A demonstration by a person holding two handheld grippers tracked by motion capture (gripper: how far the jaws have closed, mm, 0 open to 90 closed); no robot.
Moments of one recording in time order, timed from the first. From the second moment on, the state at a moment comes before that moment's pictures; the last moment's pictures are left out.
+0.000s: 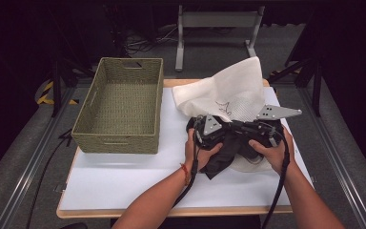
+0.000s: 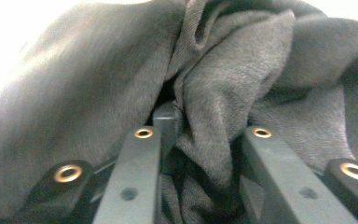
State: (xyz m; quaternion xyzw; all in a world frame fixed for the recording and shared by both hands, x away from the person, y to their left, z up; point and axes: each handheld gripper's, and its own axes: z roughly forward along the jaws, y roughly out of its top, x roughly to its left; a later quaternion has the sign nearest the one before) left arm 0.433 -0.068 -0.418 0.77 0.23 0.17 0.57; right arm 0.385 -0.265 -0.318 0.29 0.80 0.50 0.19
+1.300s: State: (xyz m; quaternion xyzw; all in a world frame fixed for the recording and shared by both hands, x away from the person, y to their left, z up) left arm 0.462 -0.012 -0.441 0.81 0.25 0.10 0.51; right arm 0.378 -0.252 -0.329 0.26 0.82 0.46 0.20
